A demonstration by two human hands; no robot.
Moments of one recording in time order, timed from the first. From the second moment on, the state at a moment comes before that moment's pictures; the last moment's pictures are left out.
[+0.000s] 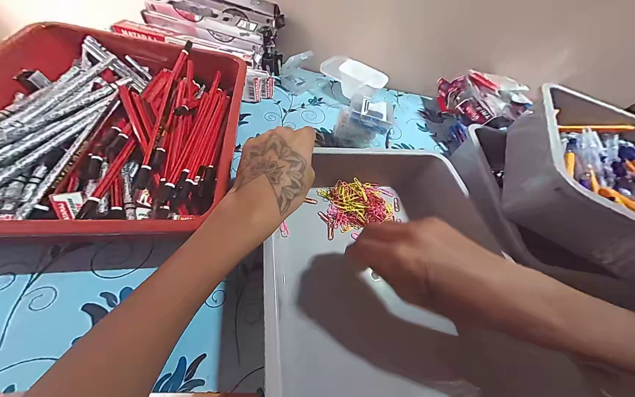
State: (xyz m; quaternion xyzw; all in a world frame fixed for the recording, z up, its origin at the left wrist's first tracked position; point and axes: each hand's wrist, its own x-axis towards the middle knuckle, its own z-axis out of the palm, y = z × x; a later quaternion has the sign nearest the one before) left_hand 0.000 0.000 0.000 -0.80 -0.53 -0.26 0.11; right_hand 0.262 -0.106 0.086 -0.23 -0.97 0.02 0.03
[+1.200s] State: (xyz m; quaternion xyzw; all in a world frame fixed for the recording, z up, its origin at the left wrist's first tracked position) left_hand 0.047 -0.067 0.047 -0.93 -0.34 -0.08 -0.12; right_hand 0.308 -0.056 0.076 -0.37 -0.91 0.16 0.05
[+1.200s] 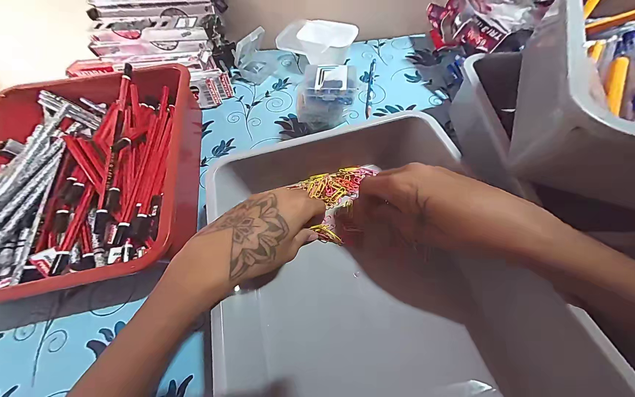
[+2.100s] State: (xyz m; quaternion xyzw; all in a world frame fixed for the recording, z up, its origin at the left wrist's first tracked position) left_hand 0.054 -0.071 0.056 -0.91 -0.23 -0.09 -0.34; right_hand 0.311 -0.055 0.074 -0.36 -0.91 0.16 0.09
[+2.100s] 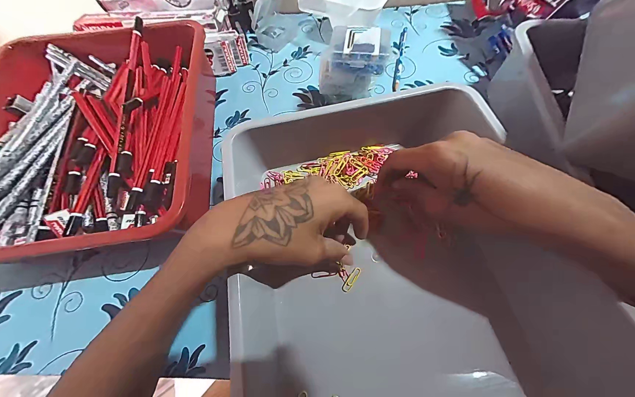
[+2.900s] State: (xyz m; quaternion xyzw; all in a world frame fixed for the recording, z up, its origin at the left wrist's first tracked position) left_hand 0.033 -0.073 0.062 -0.92 -0.36 -0.01 -0.12; right_hand 0.310 -0.054 0.074 -0.36 -0.92 0.15 0.07
